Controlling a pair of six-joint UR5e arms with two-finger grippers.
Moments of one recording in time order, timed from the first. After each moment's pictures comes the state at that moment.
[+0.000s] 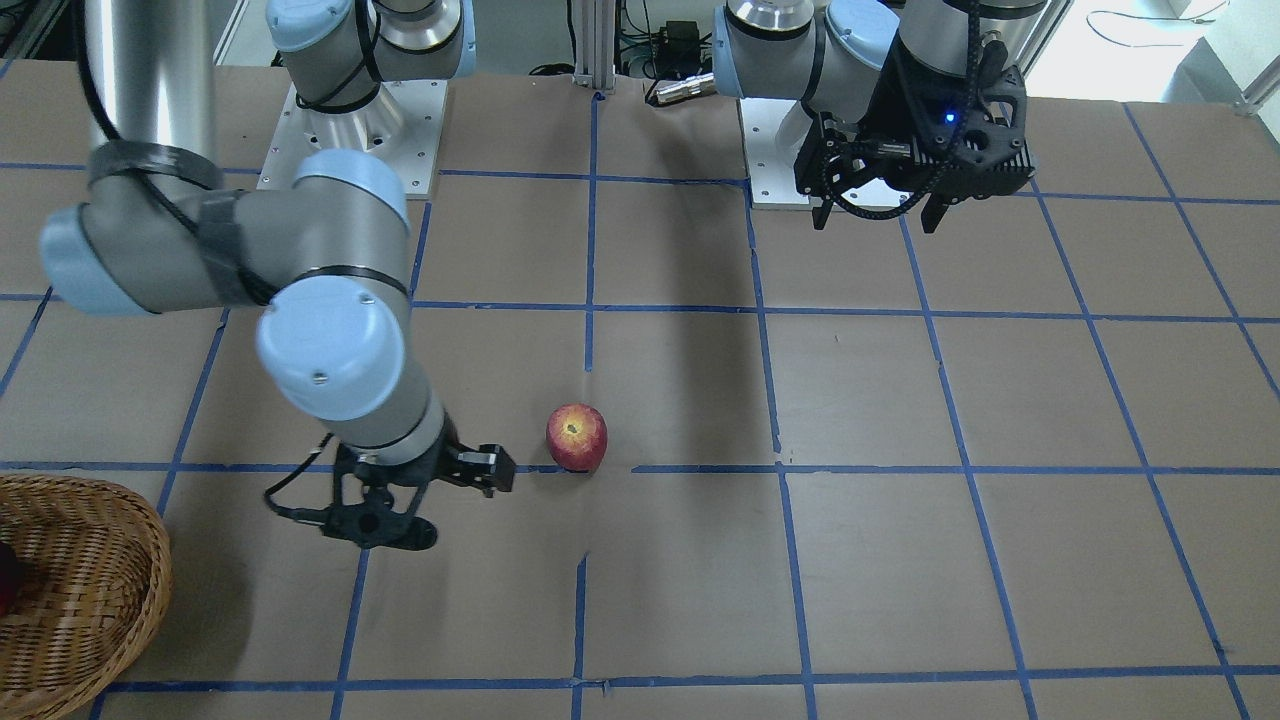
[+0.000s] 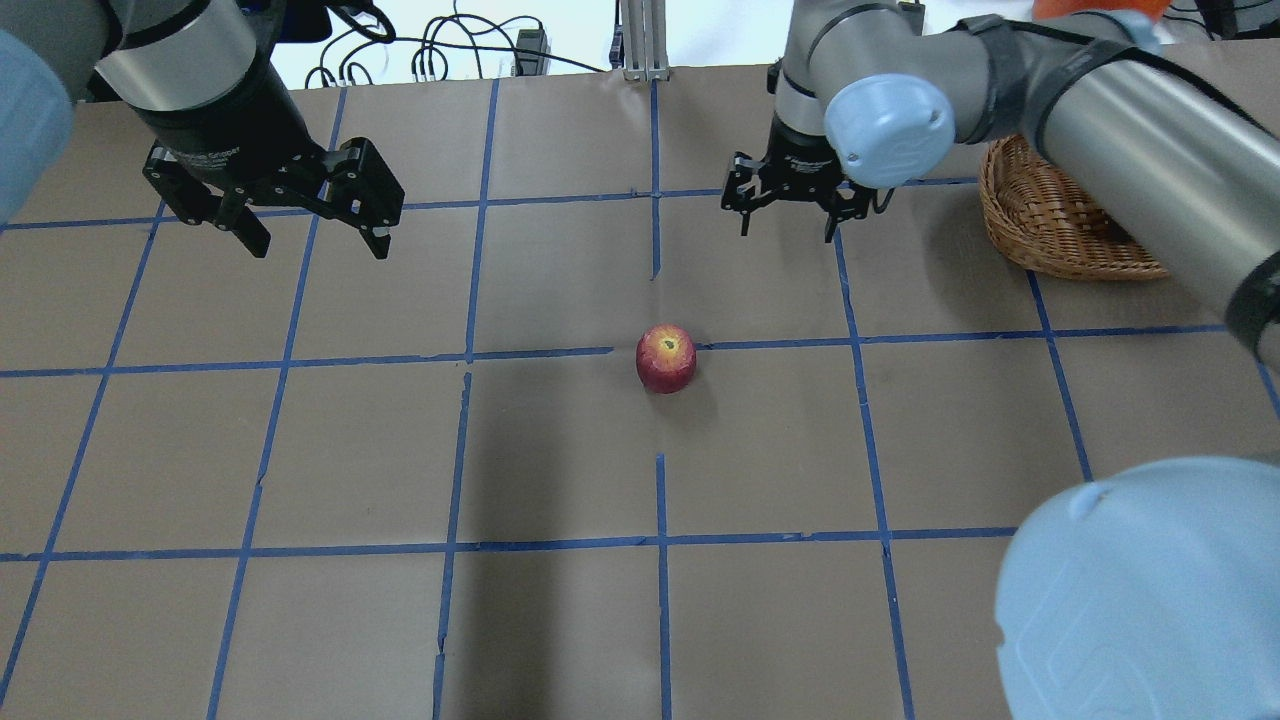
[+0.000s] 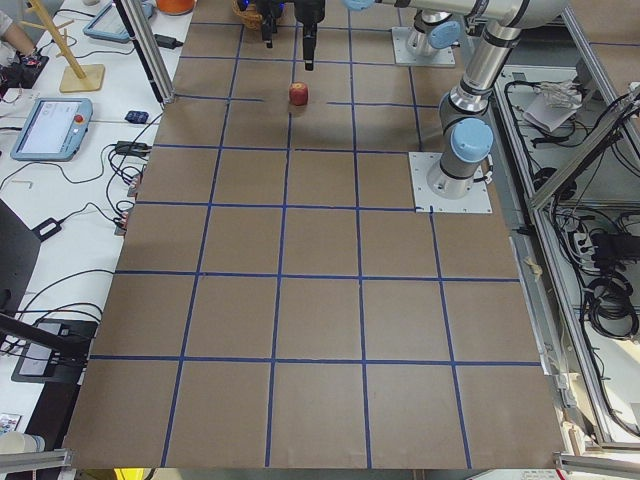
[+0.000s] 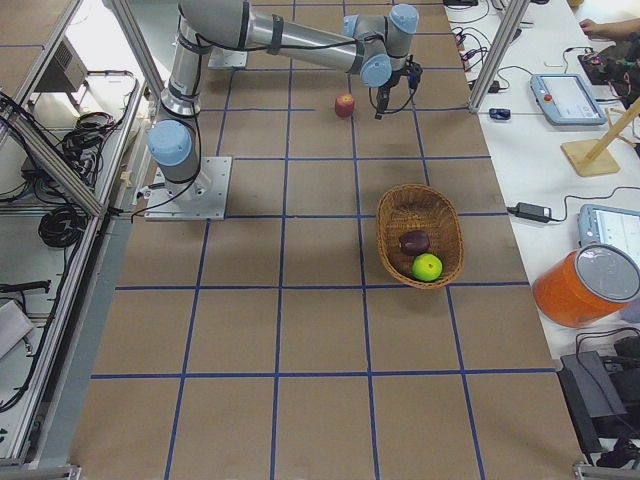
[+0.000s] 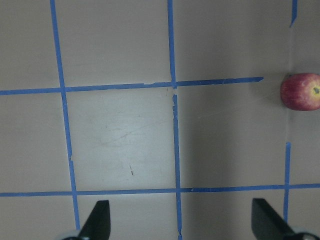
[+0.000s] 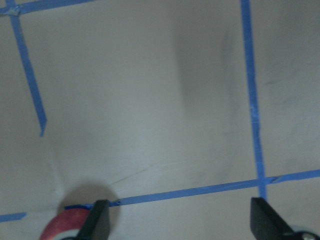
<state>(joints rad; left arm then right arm) -1.59 -1.55 -1.51 -1.67 1.60 0.02 1.75 -1.08 1.45 -1.88 -1.51 0.35</state>
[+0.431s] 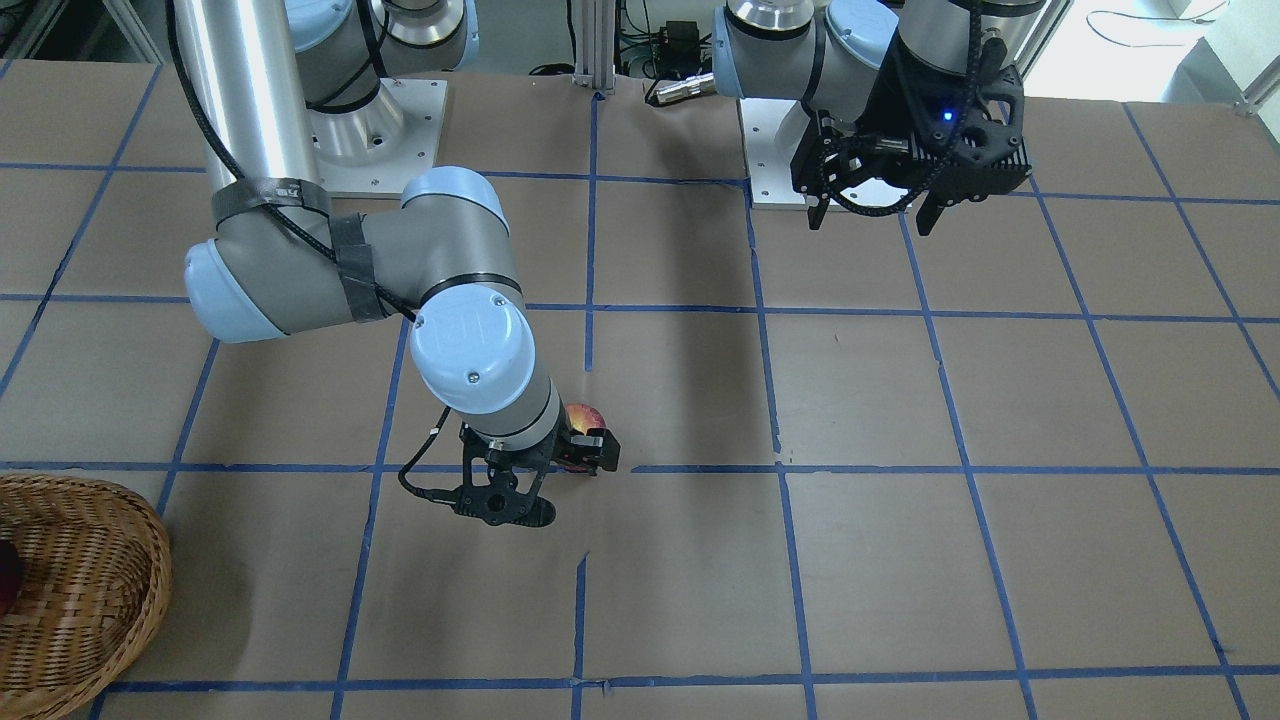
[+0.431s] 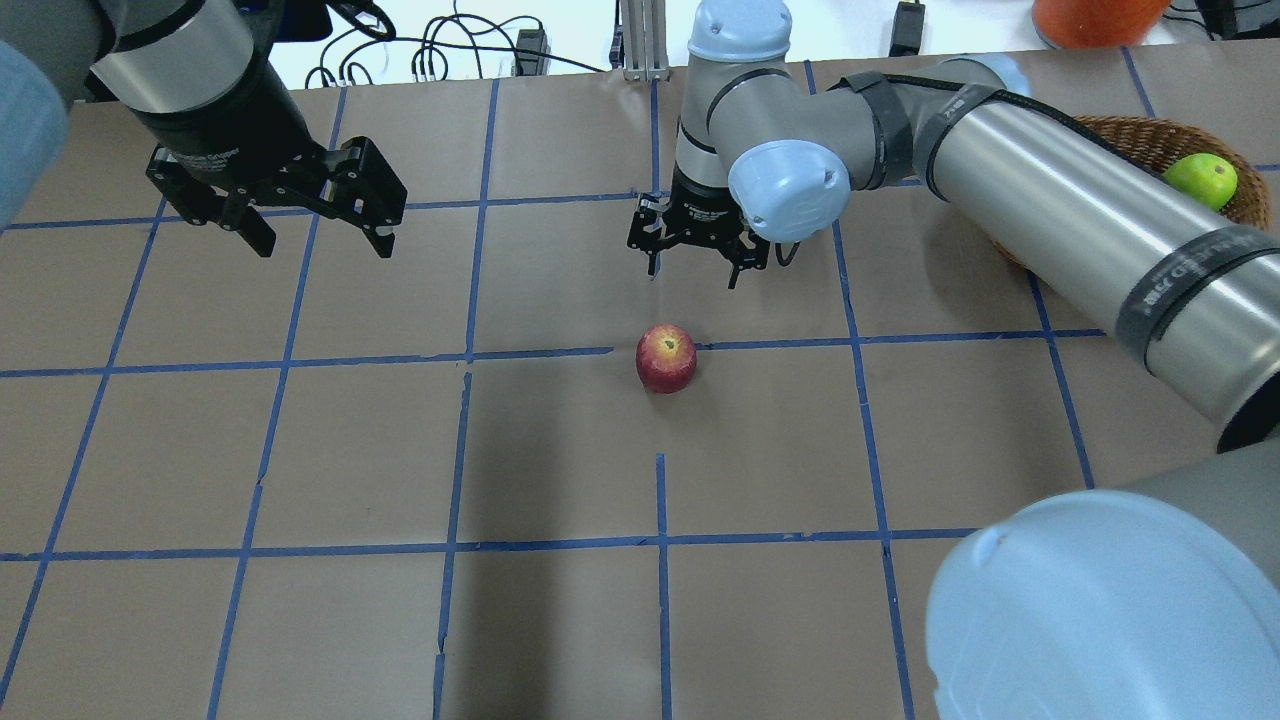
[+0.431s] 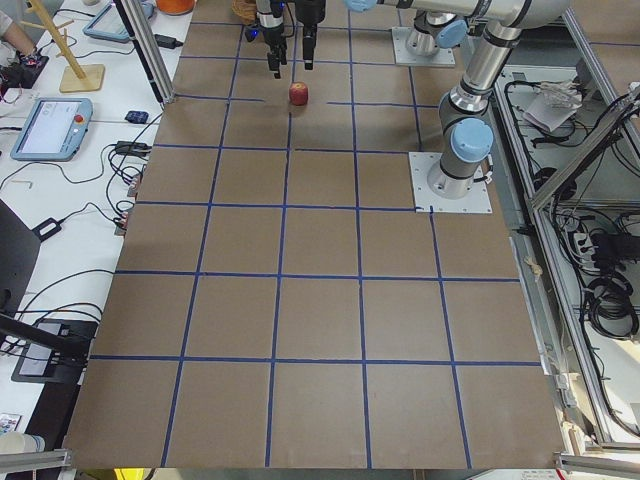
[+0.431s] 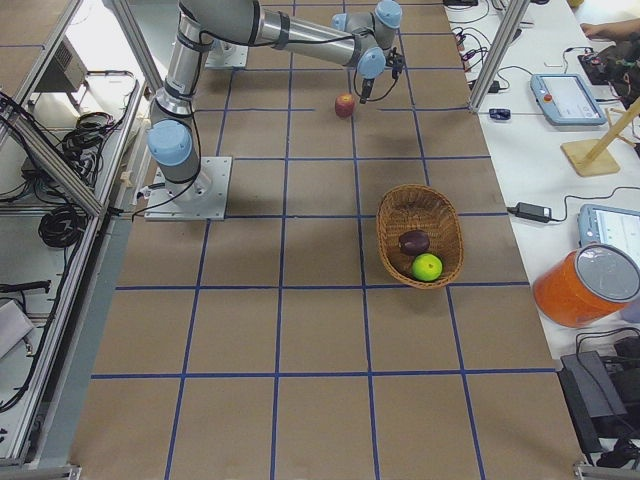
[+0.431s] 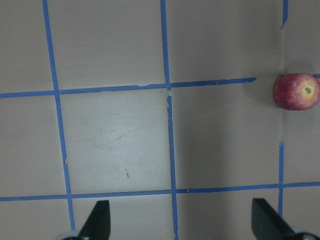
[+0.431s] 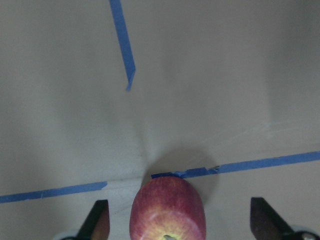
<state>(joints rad) -1.59 -1.54 -1.53 -1.63 1.59 0.03 1.84 -1.03 1.46 -1.91 -1.42 0.45</state>
